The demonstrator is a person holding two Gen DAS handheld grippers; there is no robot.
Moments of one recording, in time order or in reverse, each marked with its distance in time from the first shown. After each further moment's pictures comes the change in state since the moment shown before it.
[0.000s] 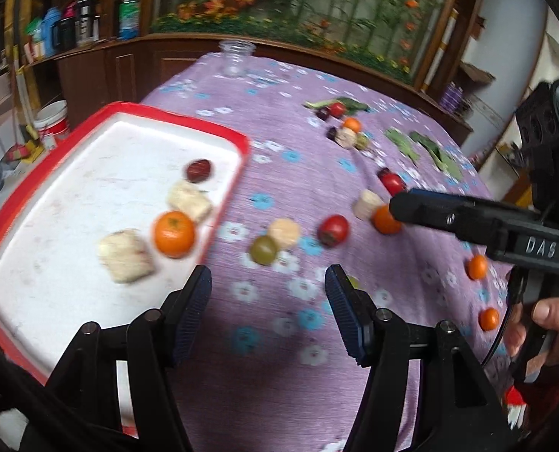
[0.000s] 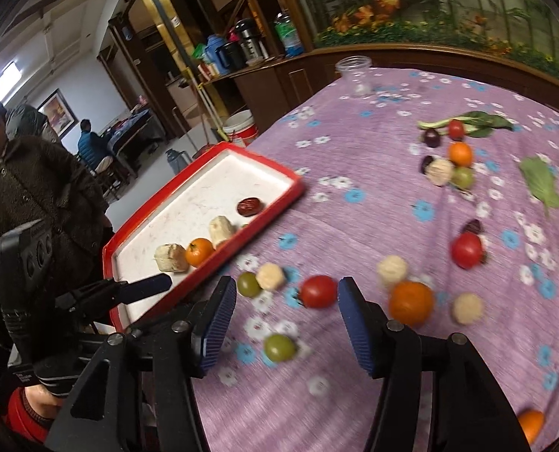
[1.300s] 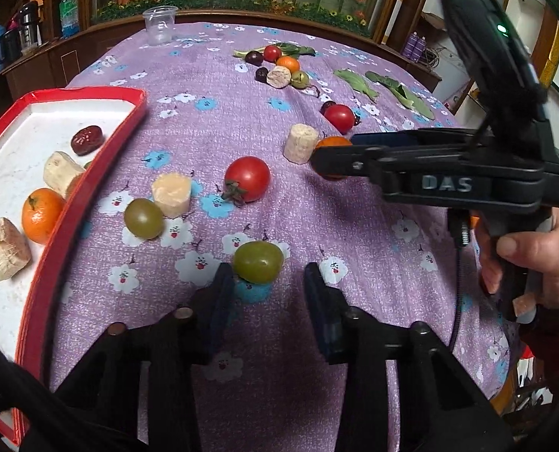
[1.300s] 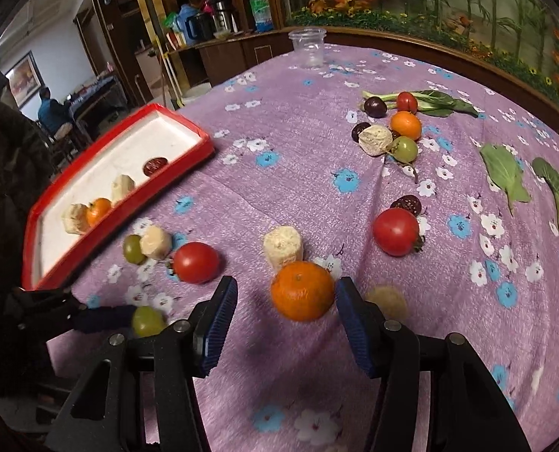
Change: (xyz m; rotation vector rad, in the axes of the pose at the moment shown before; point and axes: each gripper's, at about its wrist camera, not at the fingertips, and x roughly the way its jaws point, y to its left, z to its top) left arm 0.053 -0.060 -0.021 0.136 0.103 -0.078; right arm 0.039 -0.054 -0.014 -0.082 0.093 -0.198
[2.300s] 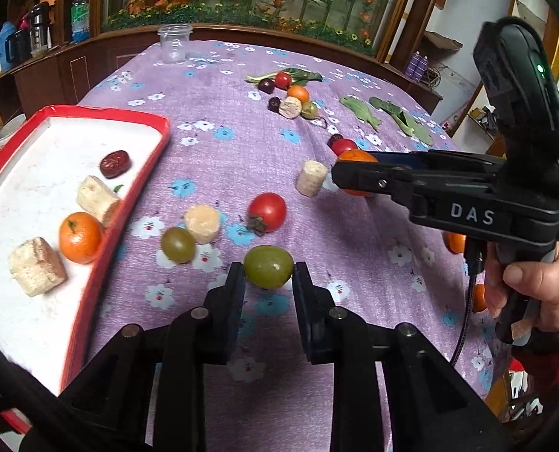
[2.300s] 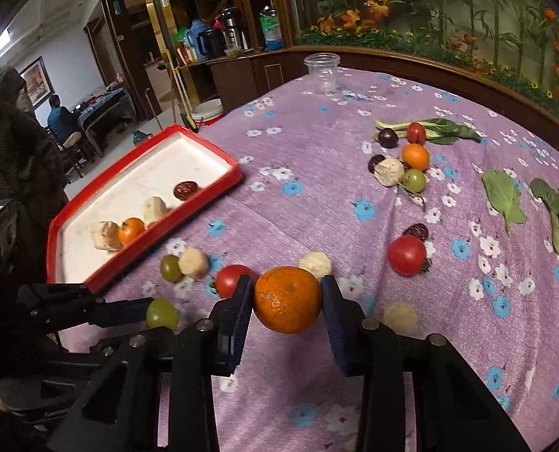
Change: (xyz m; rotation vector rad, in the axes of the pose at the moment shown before) left arm -0.027 0.020 0.013 -0.043 -0.054 -0.012; right arm -0.035 0.023 0.010 -0.014 -0.075 0.032
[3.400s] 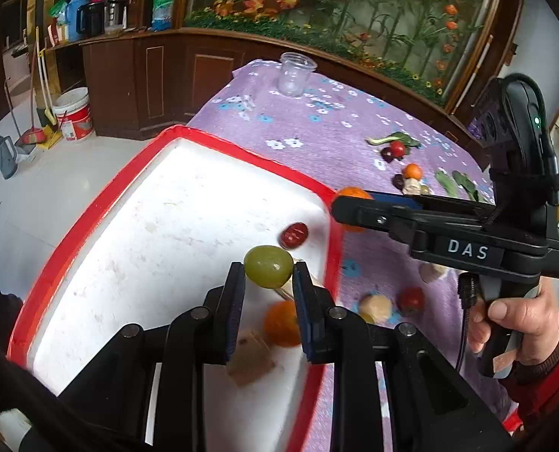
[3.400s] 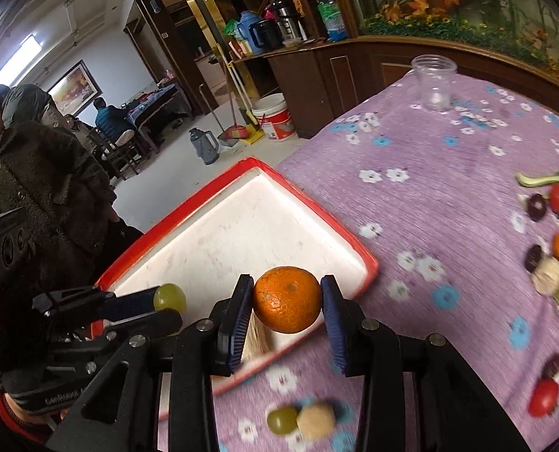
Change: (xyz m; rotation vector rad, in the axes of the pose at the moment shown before) left arm -0.028 0.139 0.051 -0.201 -0.049 0.143; right arm 0.103 0.084 0.108 -0.017 0.050 0.263
